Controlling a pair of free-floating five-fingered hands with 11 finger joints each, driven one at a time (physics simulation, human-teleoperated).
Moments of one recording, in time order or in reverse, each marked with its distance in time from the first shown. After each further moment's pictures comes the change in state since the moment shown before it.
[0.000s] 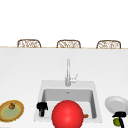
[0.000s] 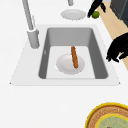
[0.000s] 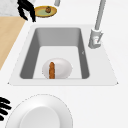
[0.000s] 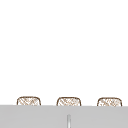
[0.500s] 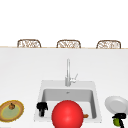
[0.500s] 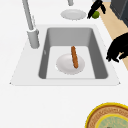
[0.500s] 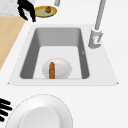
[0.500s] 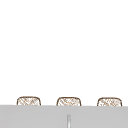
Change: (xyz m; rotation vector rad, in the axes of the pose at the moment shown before) left hand 0.000 0.000 0.000 0.000 0.000 0.000; right hand -0.003 0.012 -0.006 -0.024 -0.014 -0.008
